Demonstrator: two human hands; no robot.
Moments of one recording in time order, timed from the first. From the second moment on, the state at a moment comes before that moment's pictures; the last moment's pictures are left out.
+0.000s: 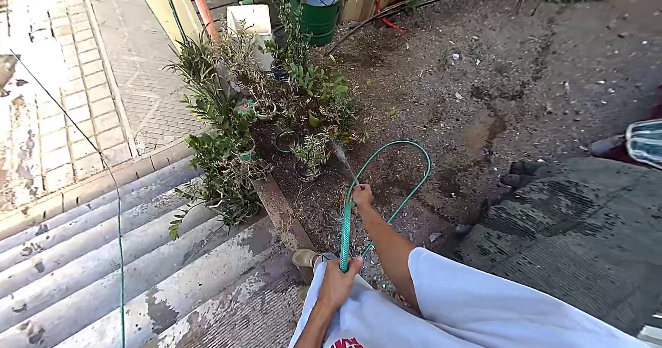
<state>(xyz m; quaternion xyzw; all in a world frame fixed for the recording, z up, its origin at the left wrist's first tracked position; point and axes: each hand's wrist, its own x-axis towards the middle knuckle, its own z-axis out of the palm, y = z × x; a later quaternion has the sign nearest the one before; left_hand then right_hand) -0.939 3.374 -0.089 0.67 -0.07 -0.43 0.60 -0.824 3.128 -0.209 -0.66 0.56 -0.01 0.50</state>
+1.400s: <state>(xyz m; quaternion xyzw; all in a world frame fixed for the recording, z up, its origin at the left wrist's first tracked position) -0.922 3.378 -0.069 0.68 -0.16 -0.37 0.62 -0.743 3.140 -0.126 -0.66 0.44 -0.11 0.60</state>
